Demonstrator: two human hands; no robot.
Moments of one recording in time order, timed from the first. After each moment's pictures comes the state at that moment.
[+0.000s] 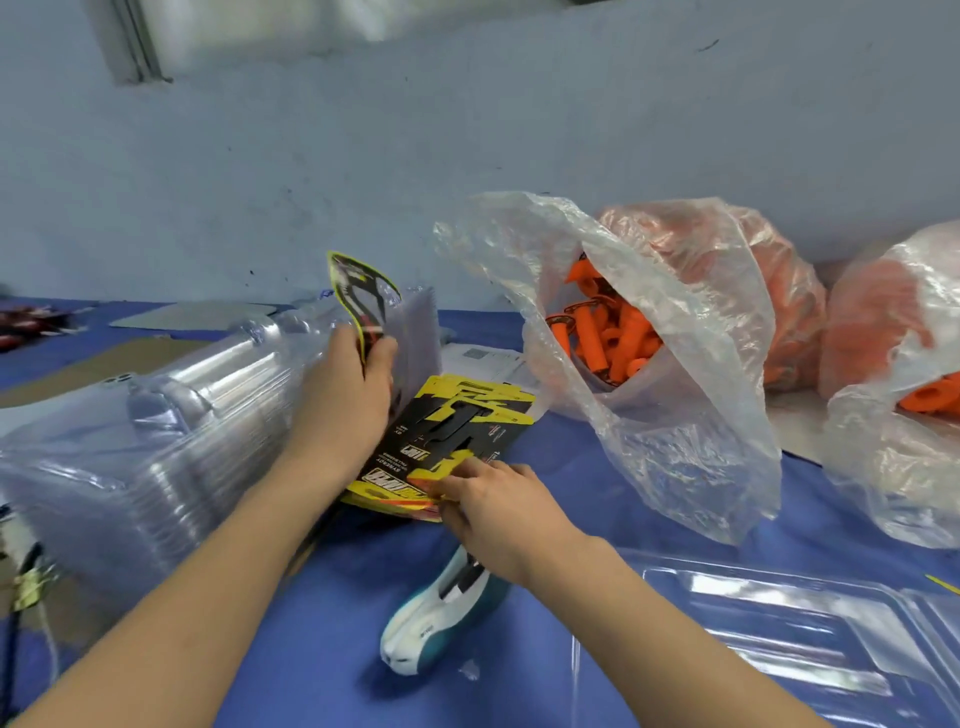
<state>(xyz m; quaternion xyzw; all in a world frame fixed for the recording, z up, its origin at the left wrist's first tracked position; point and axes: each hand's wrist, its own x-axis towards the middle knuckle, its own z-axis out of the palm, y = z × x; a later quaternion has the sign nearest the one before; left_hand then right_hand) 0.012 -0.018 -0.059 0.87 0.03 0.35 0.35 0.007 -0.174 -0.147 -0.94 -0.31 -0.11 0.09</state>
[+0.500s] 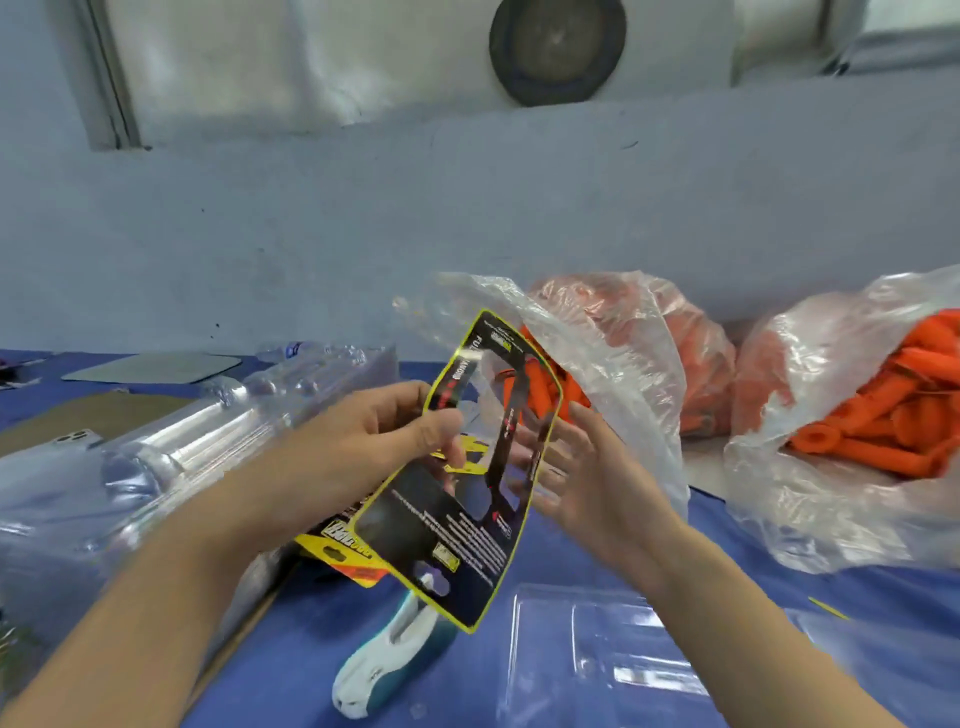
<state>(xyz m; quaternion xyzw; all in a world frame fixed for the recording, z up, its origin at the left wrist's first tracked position) -0.071 -0.063 0.011 0.81 -0.26 0.01 0.52 -0.022 -0.280 -0.060 -0.48 -0.04 0.10 0.87</state>
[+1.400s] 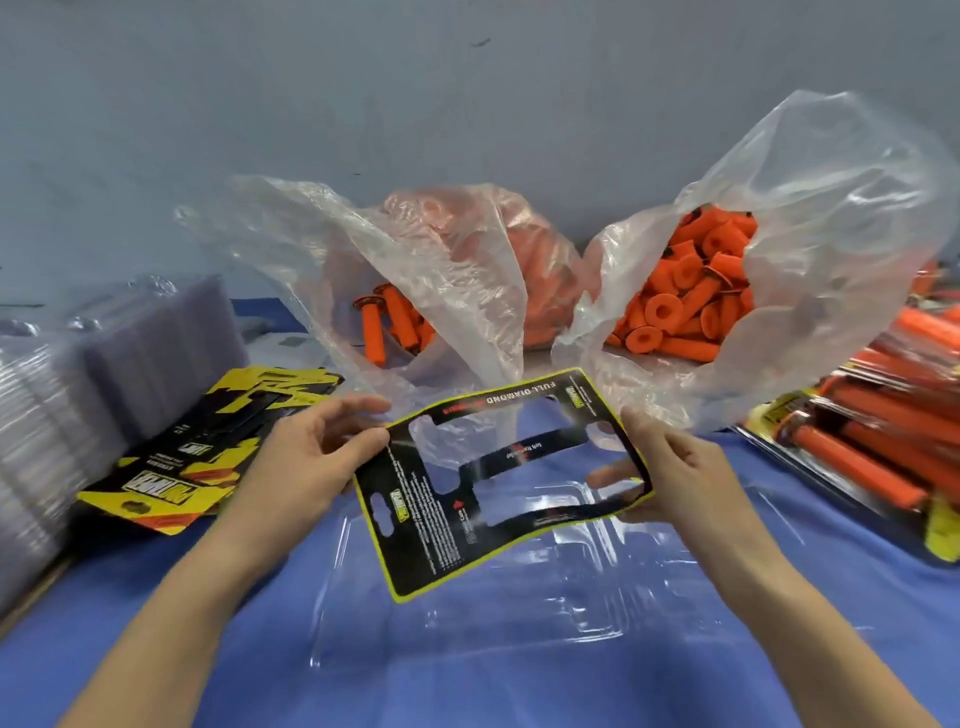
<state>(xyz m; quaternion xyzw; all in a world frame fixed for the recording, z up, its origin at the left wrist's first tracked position) -0.046 -0.166 -0.105 0.79 -0.18 0.07 0.59 -0.130 -0.458 -0.112 -0.74 0.08 -0.15 0.65</state>
